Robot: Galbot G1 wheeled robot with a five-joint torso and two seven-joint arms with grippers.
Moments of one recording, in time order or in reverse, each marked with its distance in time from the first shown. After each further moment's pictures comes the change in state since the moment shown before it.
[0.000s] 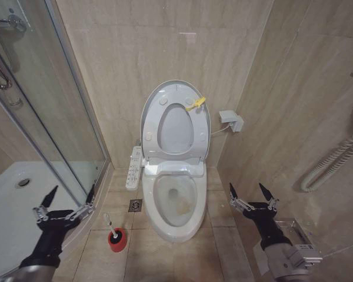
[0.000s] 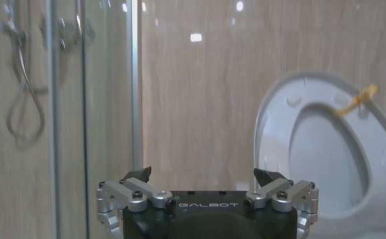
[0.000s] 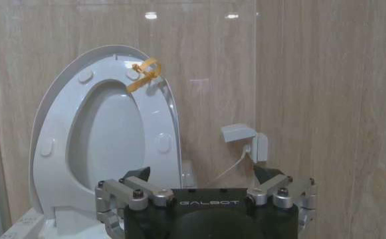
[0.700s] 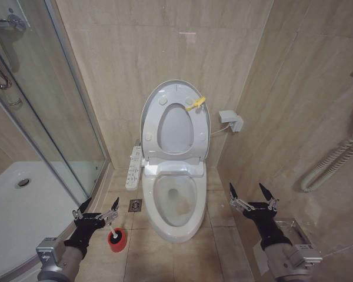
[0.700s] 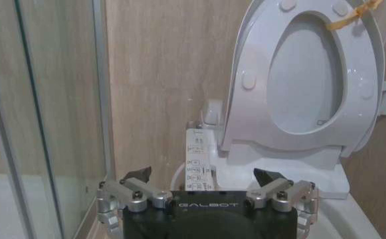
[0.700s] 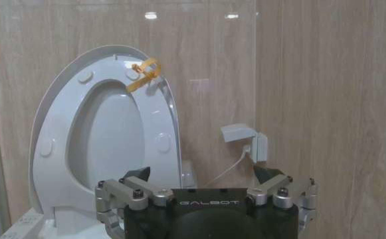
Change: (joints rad) left arm -0.157 0.024 0.100 0.088 -0.050 0.360 0.026; right arm 0.000 0.000 0.000 0.000 0.000 0.000 0.000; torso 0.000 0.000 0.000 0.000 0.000
